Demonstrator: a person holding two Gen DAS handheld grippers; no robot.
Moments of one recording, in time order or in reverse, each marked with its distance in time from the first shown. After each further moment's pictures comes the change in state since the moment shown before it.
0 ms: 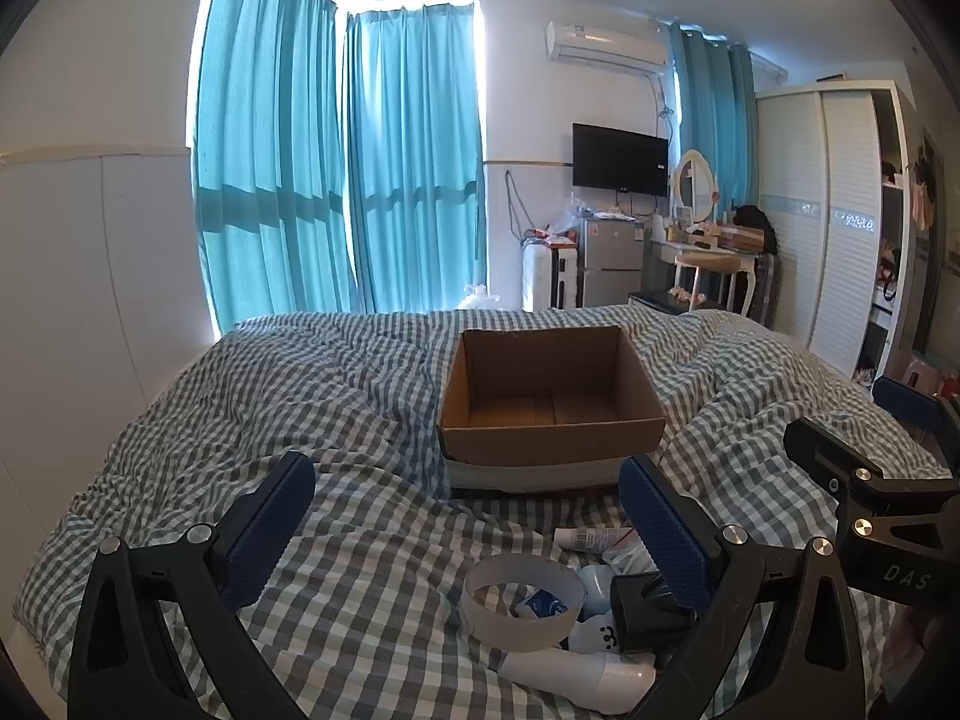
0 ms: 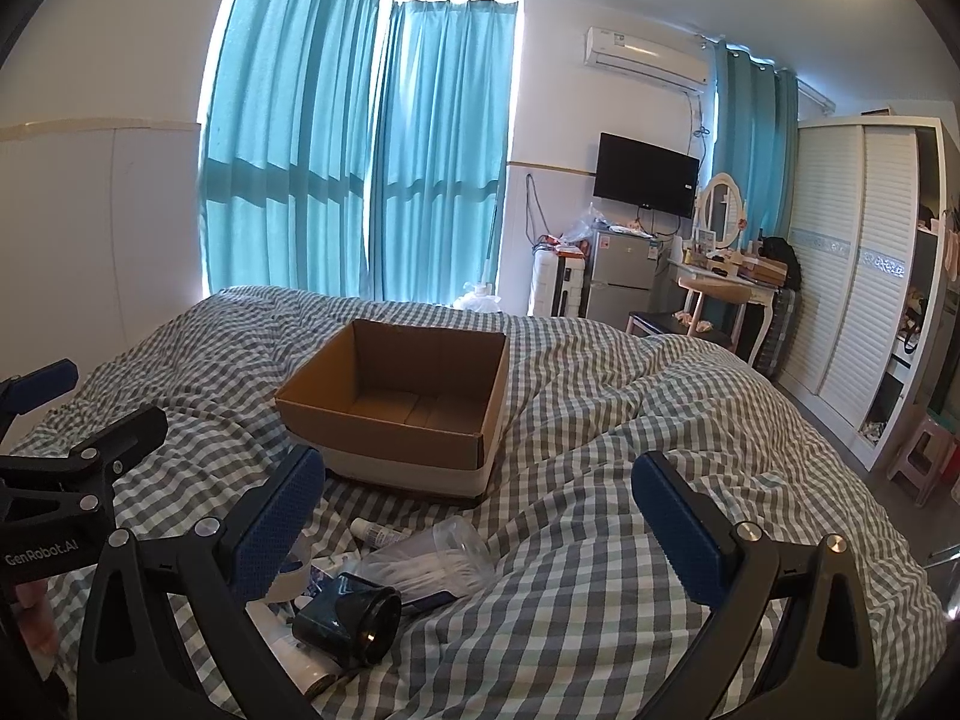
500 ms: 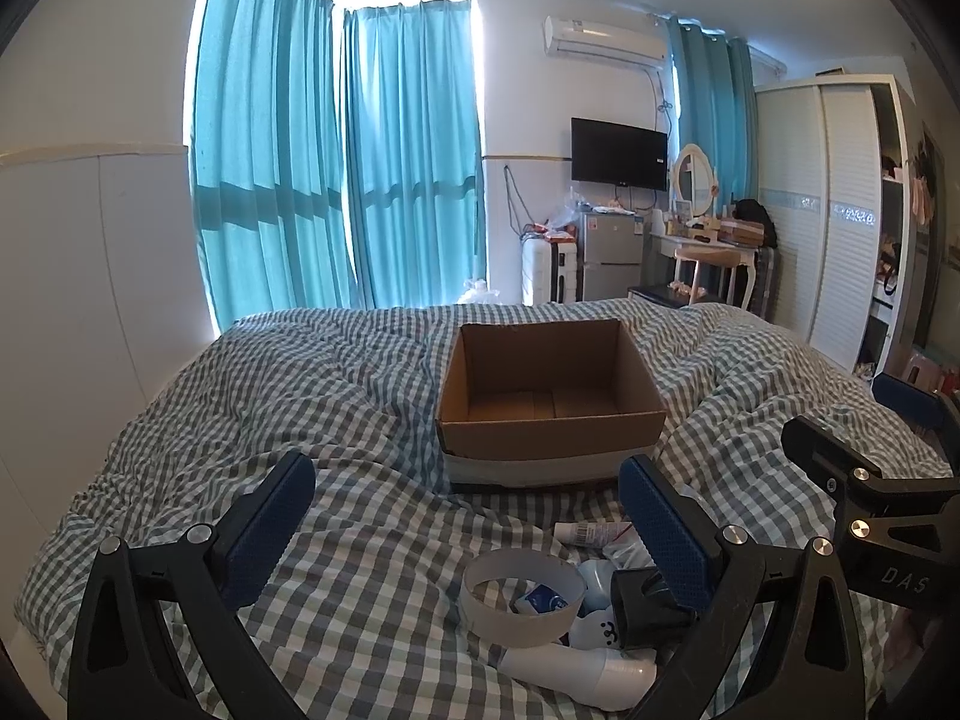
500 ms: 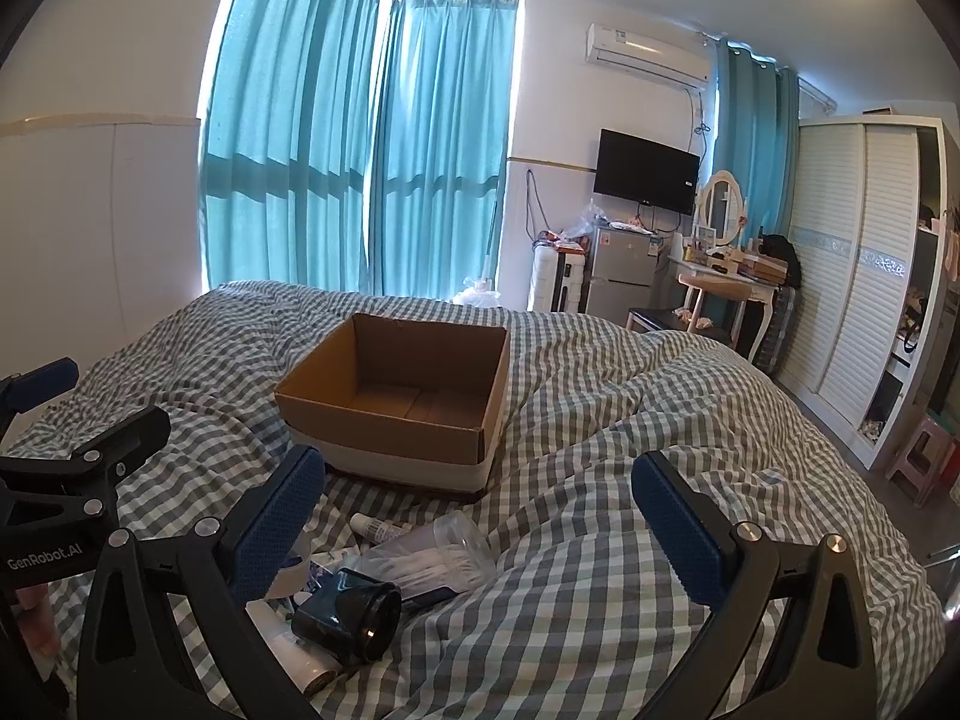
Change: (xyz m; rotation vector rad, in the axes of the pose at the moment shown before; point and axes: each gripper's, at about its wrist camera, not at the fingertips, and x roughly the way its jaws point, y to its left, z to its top) left arm 0.001 -0.002 0.001 0.010 0.015 0.002; right arm 0.001 0.001 -0.001 -0.004 0.012 -0.001
